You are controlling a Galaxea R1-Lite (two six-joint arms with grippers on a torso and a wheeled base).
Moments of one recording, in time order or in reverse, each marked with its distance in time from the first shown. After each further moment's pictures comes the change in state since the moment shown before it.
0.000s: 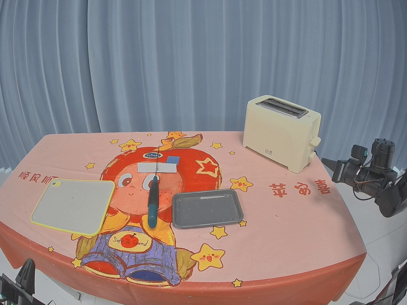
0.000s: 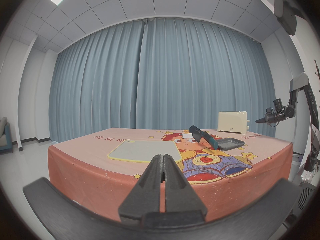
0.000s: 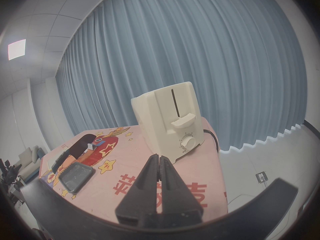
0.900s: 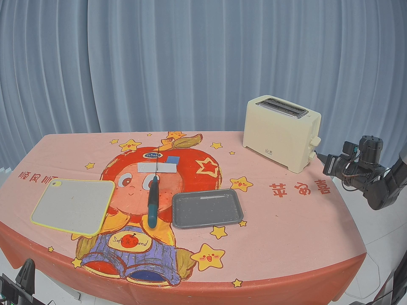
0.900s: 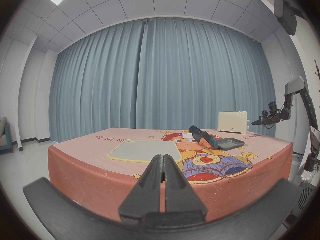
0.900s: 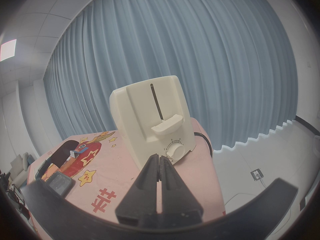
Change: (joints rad) left arm 0.000 0.000 0.000 0.000 0.000 0.000; right arm 0.020 0.134 -0.135 -0.001 -0.129 0.039
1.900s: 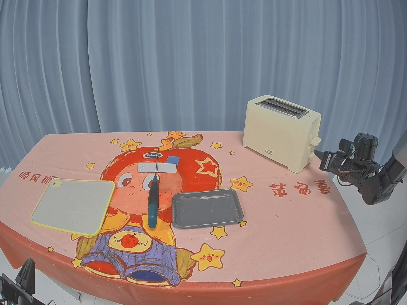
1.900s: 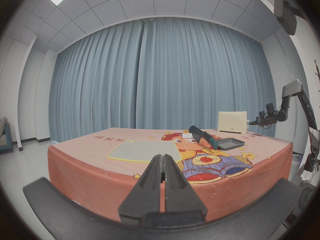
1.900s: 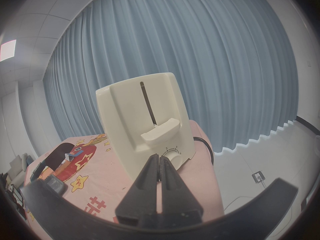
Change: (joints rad) left arm 0.000 0.000 0.000 0.000 0.000 0.000; right arm -0.011 0.079 -0.095 0.000 0.006 0.004
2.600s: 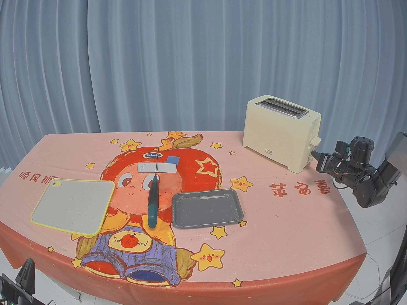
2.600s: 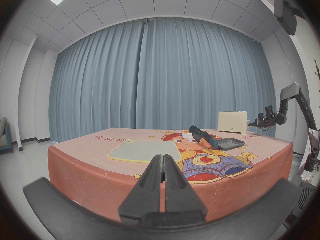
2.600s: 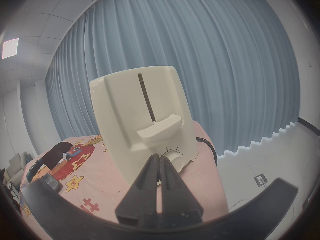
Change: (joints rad) left arm 0.000 0.000 0.000 0.000 0.000 0.000; right arm 0.005 0.069 -0.014 -0.087 0.002 0.000
